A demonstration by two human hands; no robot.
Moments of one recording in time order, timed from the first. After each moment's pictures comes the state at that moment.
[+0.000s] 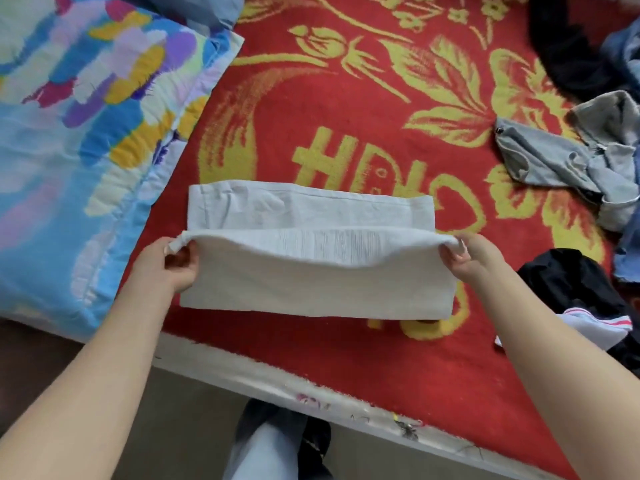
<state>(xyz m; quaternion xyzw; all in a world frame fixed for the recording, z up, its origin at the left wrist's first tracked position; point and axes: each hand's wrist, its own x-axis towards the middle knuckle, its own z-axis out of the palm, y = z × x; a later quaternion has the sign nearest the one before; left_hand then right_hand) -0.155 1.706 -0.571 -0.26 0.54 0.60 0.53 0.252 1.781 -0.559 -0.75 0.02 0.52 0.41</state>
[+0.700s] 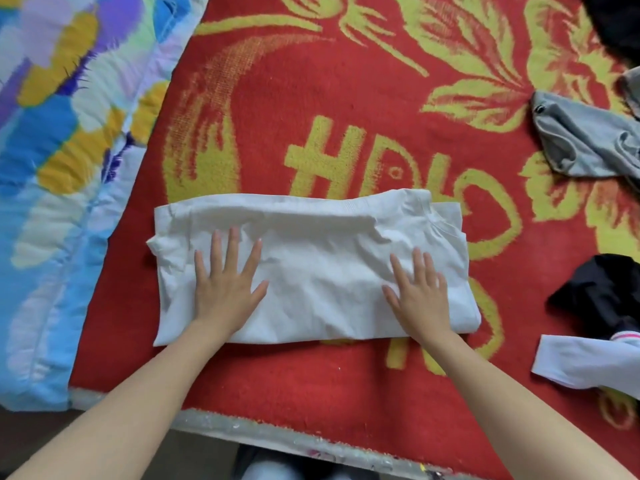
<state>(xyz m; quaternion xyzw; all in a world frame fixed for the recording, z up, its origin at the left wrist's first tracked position) -0.112 1.749 -0.708 0.73 0.68 0.01 0.08 0.196 1.761 -0.684 -0.68 -0.71 0.14 -0.15</state>
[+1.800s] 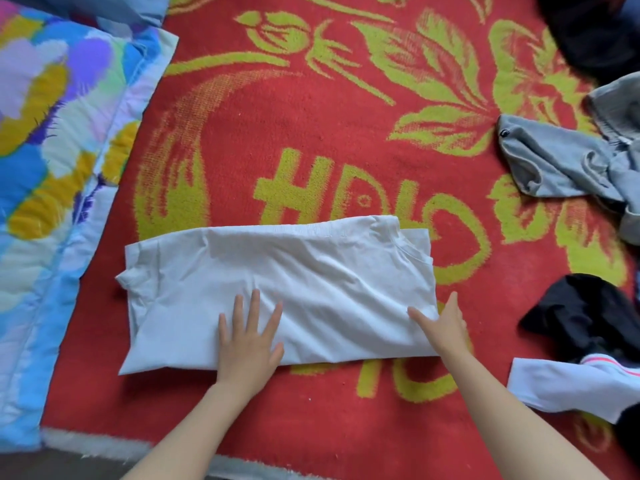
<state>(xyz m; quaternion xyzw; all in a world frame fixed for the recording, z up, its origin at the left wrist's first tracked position) -0.030 1.726 -0.699 0.73 0.66 -0.07 0.16 0.278 1.781 -0.667 -0.86 -0.33 0.40 0.03</state>
